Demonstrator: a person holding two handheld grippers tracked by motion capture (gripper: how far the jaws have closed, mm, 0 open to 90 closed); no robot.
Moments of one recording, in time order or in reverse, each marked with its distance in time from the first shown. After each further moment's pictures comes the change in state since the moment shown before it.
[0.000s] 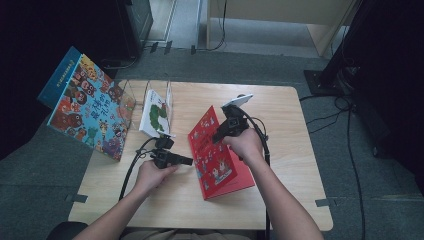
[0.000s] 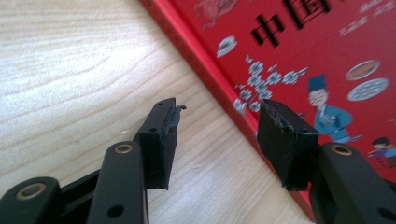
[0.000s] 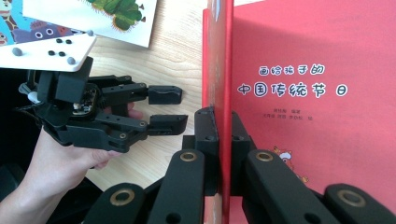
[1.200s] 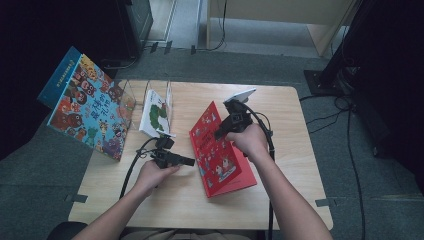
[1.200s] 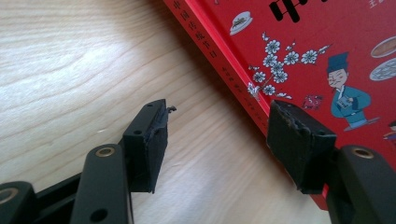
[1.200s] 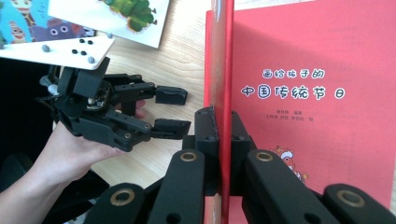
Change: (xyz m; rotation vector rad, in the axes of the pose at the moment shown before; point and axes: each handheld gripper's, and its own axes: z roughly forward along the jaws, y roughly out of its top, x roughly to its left) left arm -0.003 0.004 -0.005 0.011 -0.089 -0.022; right arm 0.007 0.002 -0.026 -0.009 0.001 -0.045
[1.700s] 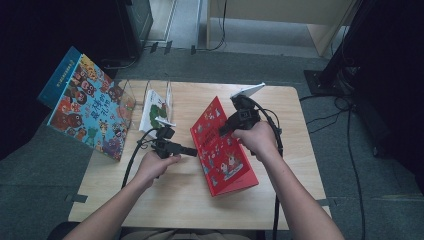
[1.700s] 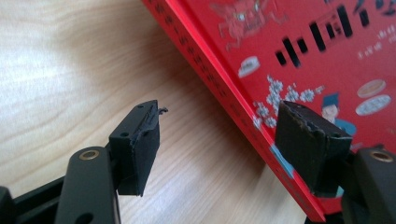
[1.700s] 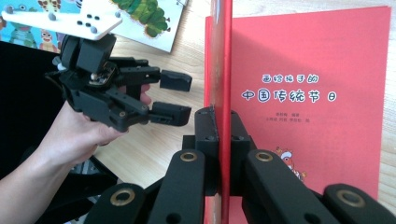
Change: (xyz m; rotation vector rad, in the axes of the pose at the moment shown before) left arm -0.011 0.029 -0.013 -0.027 -0.051 0.008; right arm 0.002 -0.007 -0.028 -0.032 0.027 -0.021
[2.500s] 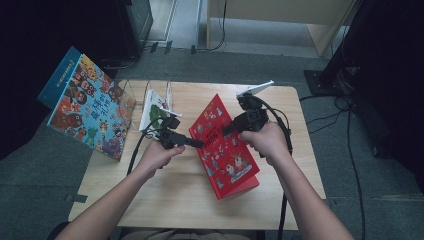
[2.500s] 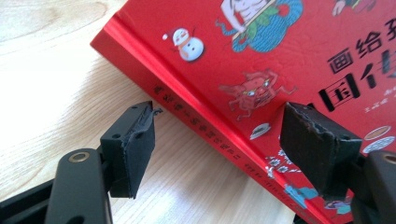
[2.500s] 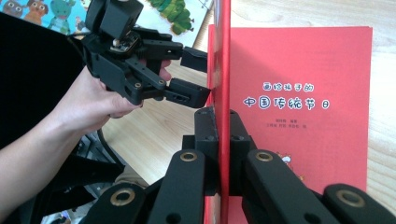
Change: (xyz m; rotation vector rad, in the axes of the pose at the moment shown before) left arm -0.021 0.027 -0.006 0.006 -0.044 0.077; right arm 0.007 -0.015 -0.028 -0.036 0.053 -0.092
